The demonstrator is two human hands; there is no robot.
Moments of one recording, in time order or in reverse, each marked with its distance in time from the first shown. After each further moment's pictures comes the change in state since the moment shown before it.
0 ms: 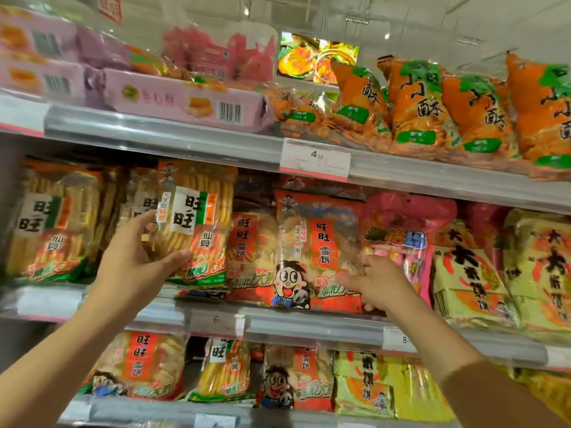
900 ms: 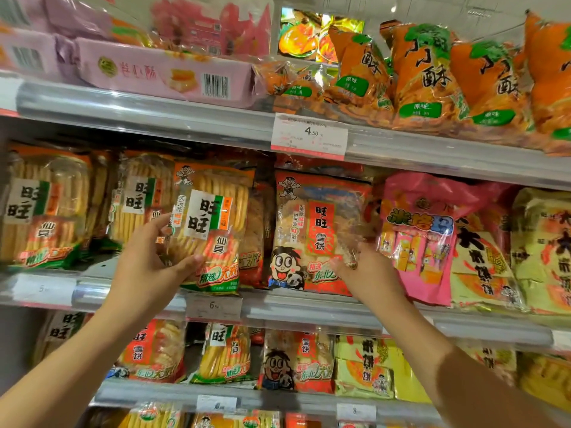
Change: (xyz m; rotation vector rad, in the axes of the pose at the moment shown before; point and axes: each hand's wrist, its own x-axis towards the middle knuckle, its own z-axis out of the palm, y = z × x) left_hand -0.018 -0.012 0.030 -0.072 -0.047 0.020; right_hand 0.001 0.010 0.027 -0.320 0.198 -0.112
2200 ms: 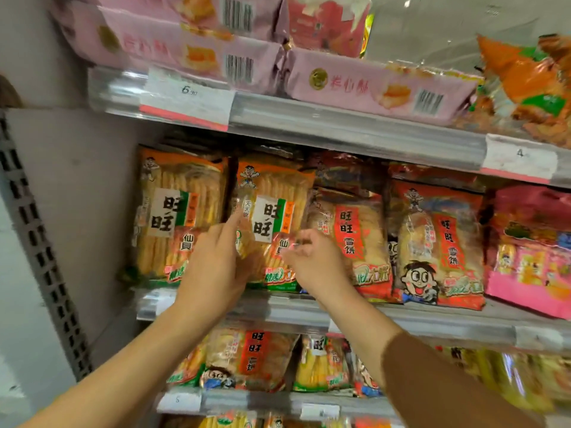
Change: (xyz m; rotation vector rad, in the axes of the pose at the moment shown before) left_hand 0.065 -0.084 -0.110 0.400 -0.077 0.377; right_hand -0.035 -0.286 0.119 0.598 -0.177 0.029
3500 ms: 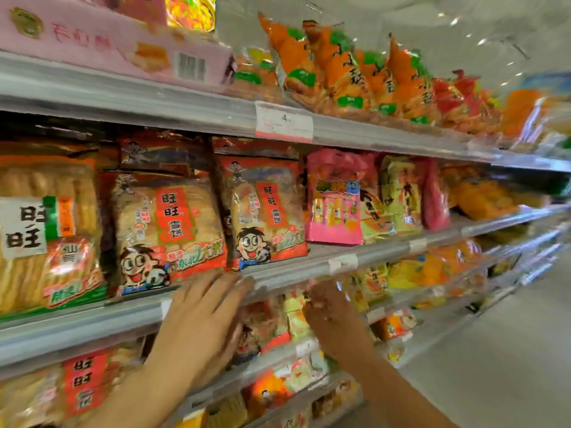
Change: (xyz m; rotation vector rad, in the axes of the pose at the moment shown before) left_hand -0.060 0.138 0.100 -0.069 -0.228 0.692; right_hand -0.155 0.169 -0.189 -0.241 0.306 0.110
